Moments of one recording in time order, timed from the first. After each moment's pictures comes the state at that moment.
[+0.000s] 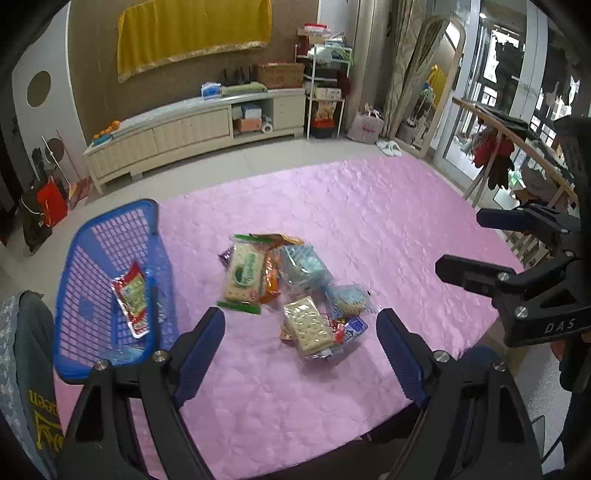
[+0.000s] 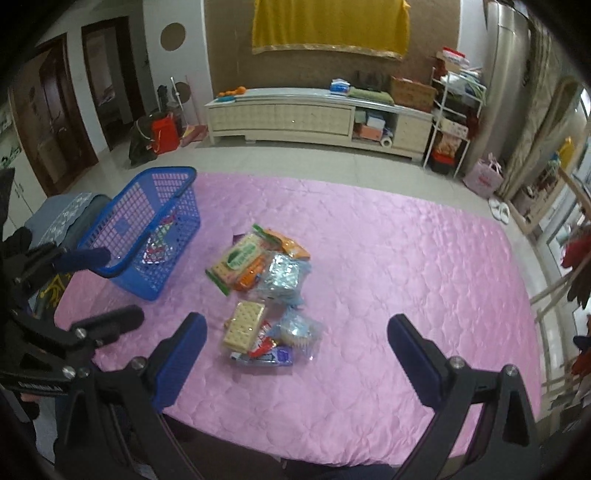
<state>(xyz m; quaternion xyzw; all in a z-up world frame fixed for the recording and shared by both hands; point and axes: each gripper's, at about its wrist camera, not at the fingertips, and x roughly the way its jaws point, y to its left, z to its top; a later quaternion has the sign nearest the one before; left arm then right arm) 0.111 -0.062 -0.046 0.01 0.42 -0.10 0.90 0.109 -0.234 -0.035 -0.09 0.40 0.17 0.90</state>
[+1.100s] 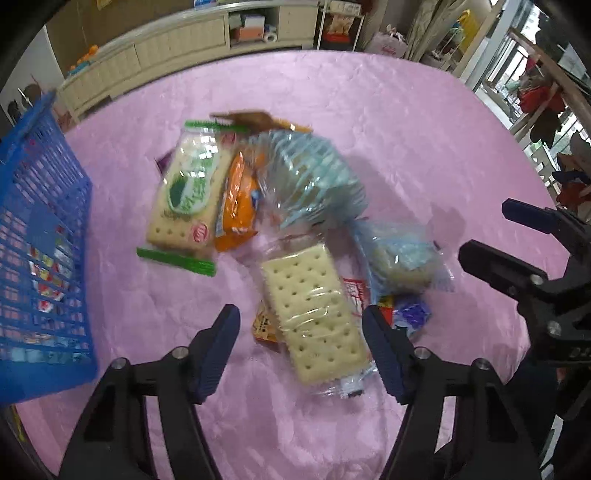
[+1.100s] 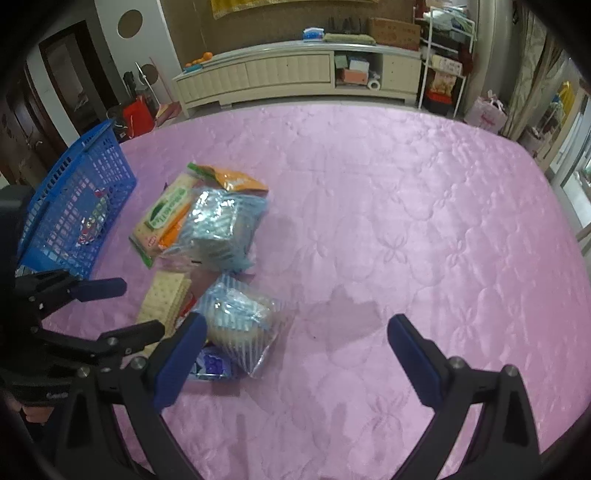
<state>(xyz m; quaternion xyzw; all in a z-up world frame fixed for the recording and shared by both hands) 0.209 -0.087 -0.202 0.00 0.57 -0.09 0.81 0.185 -0.263 -0.165 -0.04 0.47 0.16 0.87</state>
